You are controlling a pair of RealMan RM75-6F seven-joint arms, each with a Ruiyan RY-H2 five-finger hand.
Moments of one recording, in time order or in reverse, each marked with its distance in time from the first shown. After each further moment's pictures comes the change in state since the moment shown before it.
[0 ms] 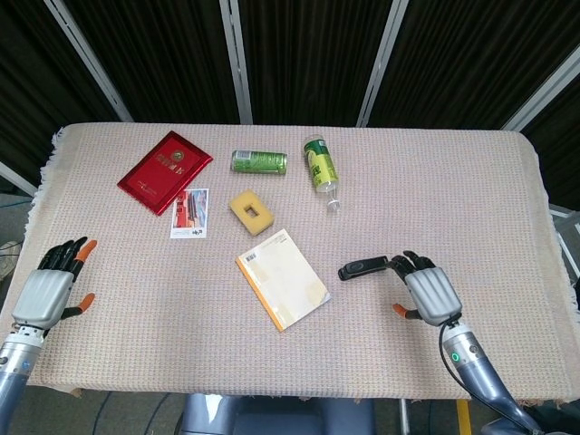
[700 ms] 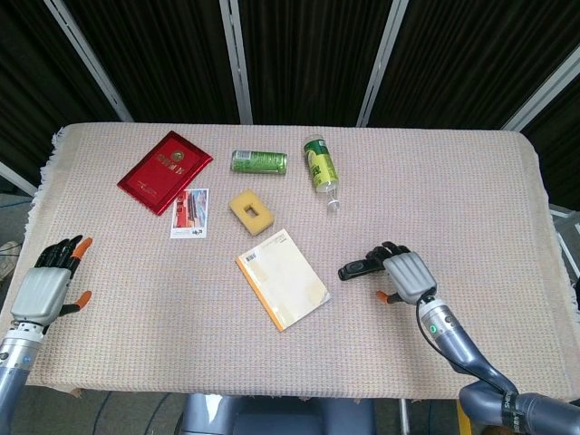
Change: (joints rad) left arm -0.009 -0.015 -0.014 0.018 -0.055 -0.034 0.024; right arm 0.149 -0.092 0.031 0.169 0.077 -0.187 0.081
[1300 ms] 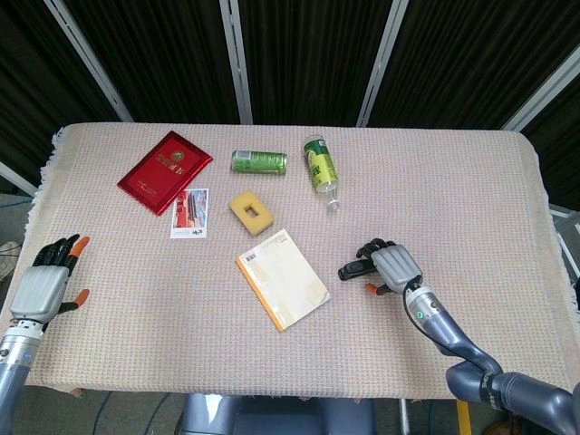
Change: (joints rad) left arm -0.007 -0.012 -0.009 0.021 -0.033 -0.020 0.008; right arm 0.091 -0.087 -0.005 0.165 -0.009 -0.088 0.107
